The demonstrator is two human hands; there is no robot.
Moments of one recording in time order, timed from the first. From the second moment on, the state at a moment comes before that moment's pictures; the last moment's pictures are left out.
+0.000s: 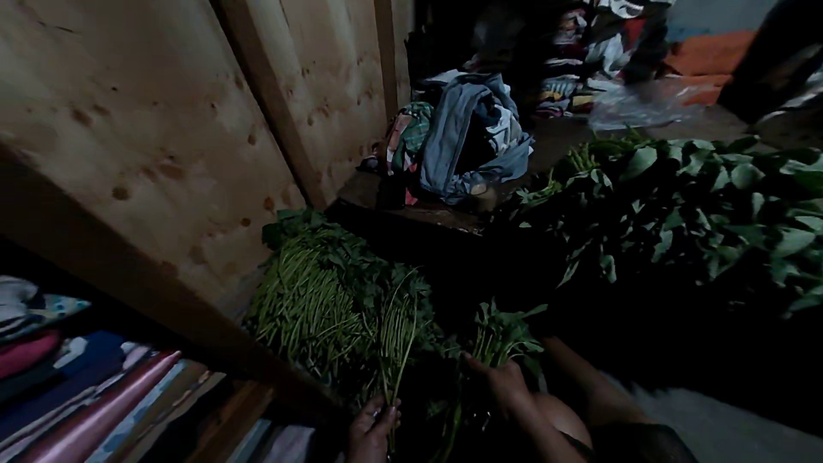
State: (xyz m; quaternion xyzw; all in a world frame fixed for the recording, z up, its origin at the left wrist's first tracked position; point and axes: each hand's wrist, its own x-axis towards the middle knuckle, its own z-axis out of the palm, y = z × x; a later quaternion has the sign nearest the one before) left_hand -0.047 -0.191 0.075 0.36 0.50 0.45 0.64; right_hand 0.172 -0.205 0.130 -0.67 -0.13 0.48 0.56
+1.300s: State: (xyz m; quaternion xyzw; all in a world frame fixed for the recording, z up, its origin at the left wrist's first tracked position) left_hand -0.072 -0.162 0.039 0.35 0.71 0.27 0.55; right_hand 0.176 -0.200 0.135 -0.66 -0.06 0.52 0.54
